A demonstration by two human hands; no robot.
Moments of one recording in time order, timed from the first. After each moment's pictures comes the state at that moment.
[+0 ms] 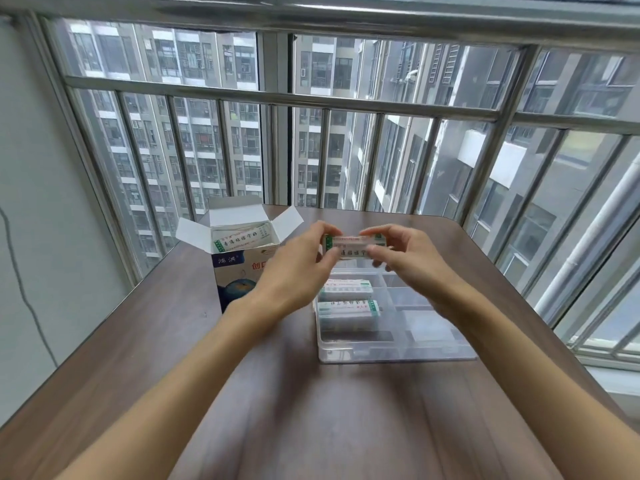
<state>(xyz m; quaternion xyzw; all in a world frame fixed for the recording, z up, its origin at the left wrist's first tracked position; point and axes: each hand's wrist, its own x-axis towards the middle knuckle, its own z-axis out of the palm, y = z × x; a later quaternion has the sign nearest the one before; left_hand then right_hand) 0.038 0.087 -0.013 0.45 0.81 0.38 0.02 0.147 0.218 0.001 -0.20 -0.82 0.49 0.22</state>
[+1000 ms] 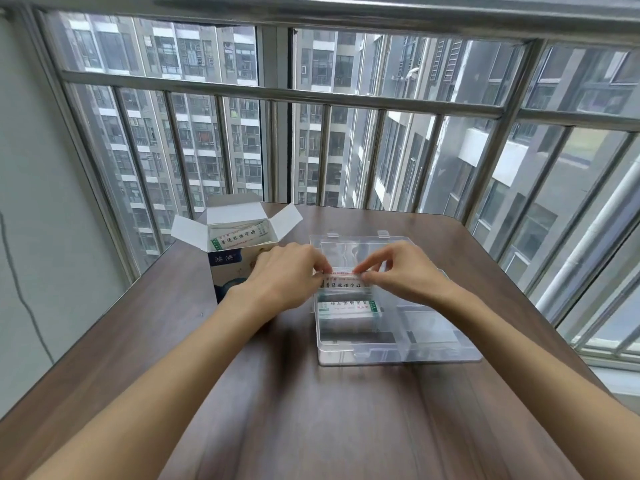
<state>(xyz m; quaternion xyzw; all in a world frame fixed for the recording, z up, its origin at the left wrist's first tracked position) 0.020 0.090 -0.020 0.47 0.87 0.13 -0.02 0.129 0.242 -0.022 -0.21 -0.94 0.25 0.13</state>
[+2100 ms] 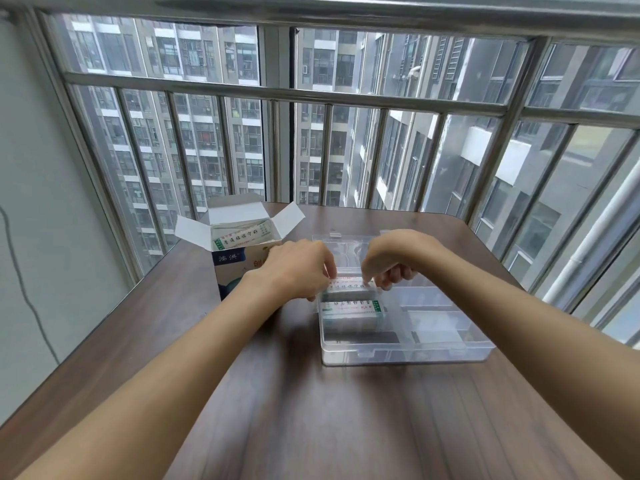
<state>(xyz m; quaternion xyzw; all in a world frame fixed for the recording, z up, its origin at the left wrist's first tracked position) 0.011 0.106 -0.015 0.48 0.87 0.09 0.04 0.087 0.220 0.026 -0.33 -0.90 0.07 -0.29</state>
